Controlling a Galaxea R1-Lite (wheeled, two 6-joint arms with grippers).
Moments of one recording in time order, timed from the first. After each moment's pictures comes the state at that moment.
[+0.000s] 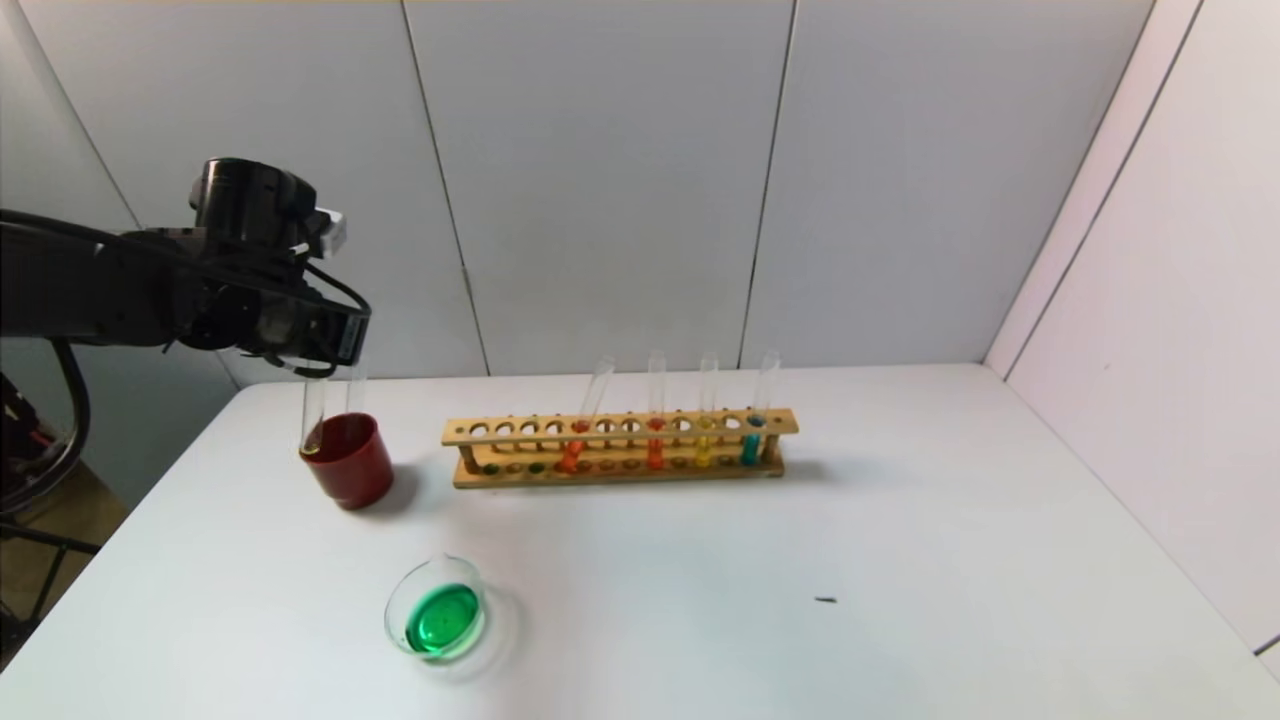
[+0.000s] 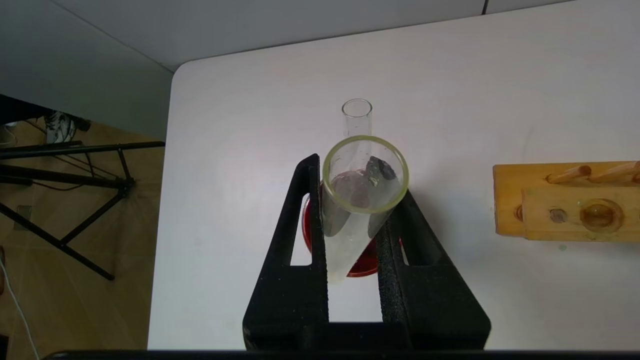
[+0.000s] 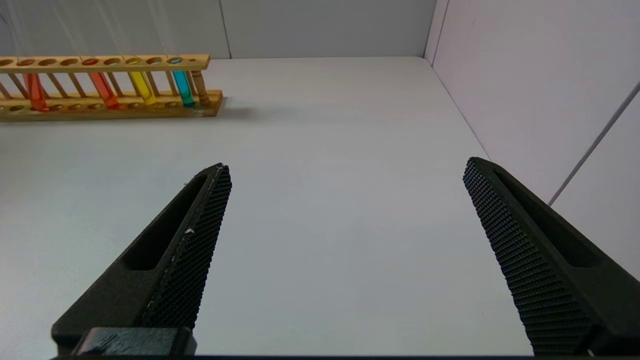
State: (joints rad) left arm -0.10 1.86 -1.37 0.09 0.31 0.12; right arm 0.00 0.00 0.00 0.00 -0.01 0.01
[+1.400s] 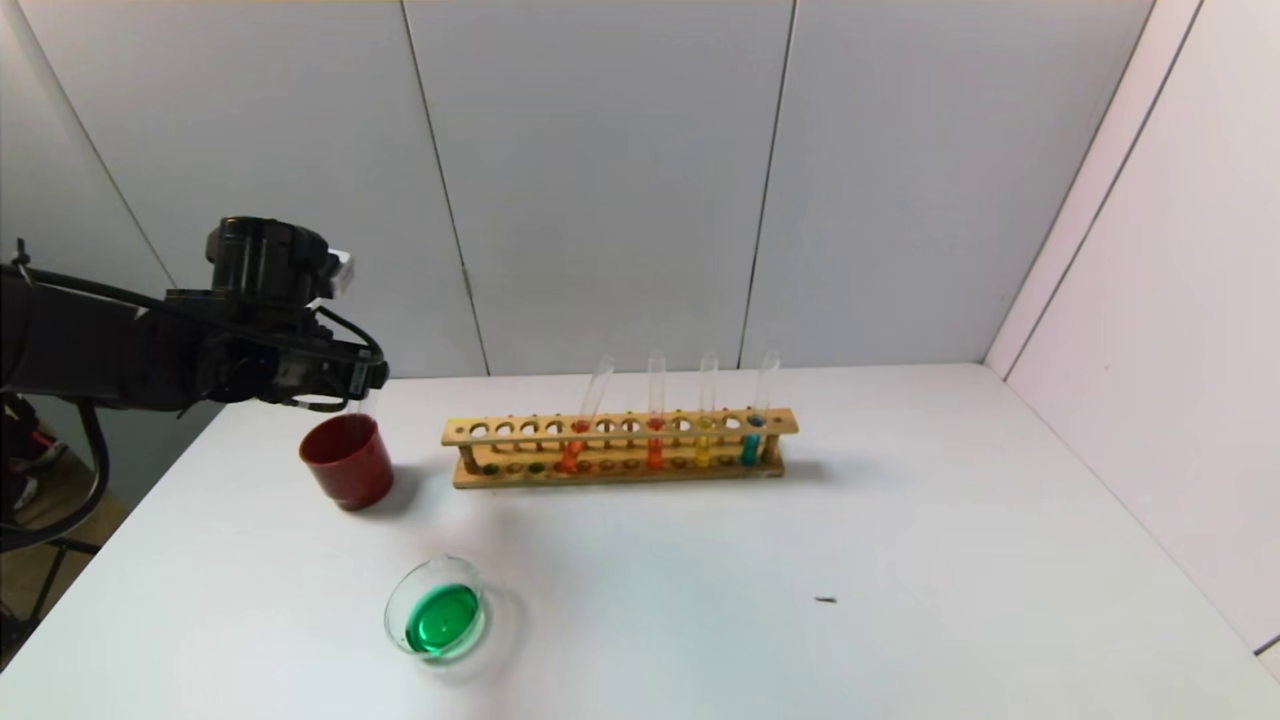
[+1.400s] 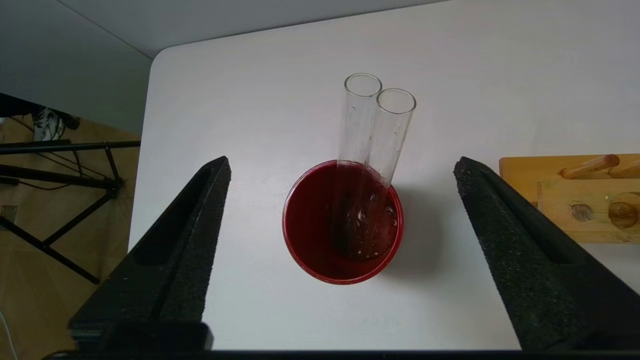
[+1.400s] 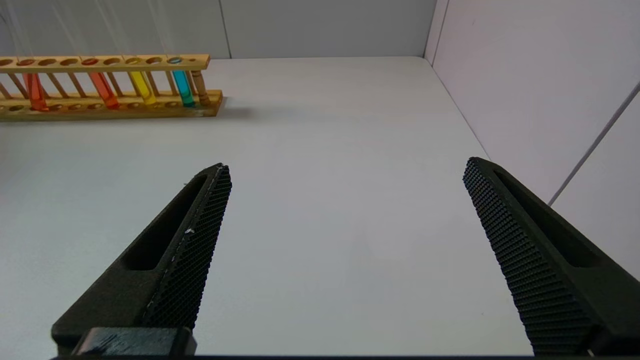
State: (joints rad) left arm -0.10 1.86 -1.18 -0.13 0.31 0.11; right arm 0.00 0.00 0.00 0.00 -0.01 0.01
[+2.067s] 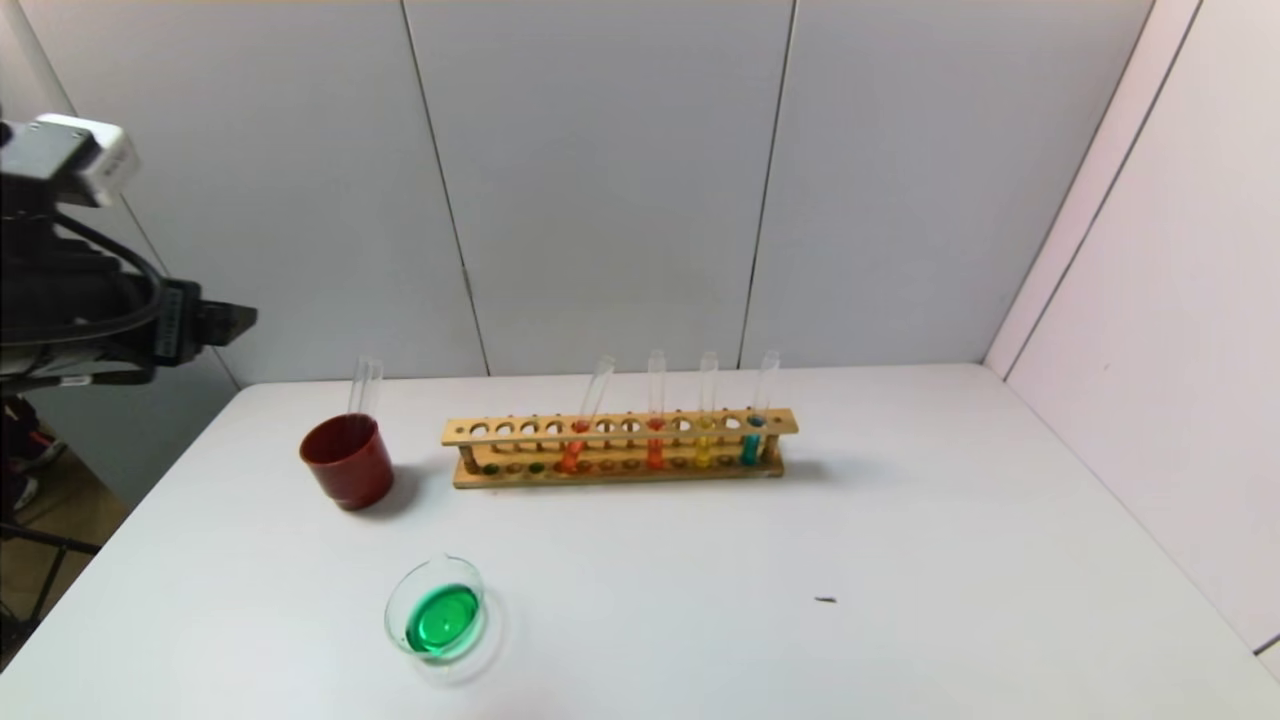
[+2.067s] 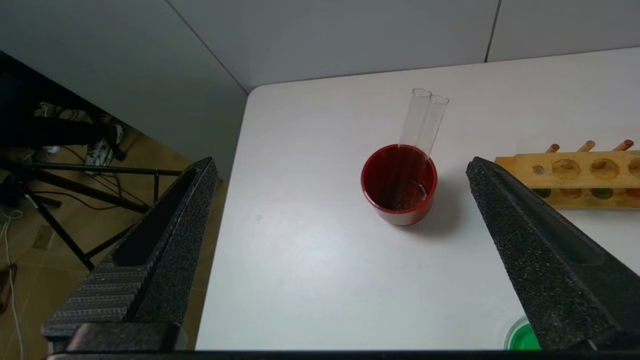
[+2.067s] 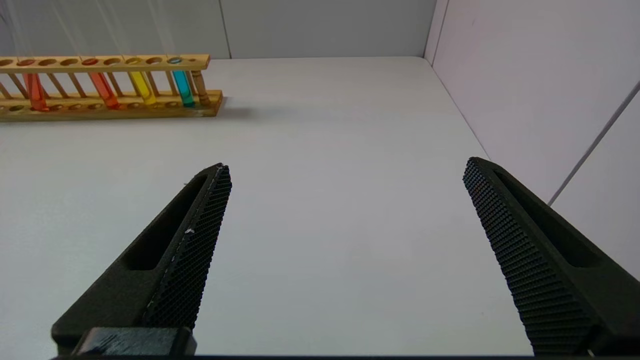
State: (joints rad) left arm -0.06 1.36 -1.08 0.06 0.32 0.14; right arm 0.00 0.00 0.00 0.00 -0.01 0.01
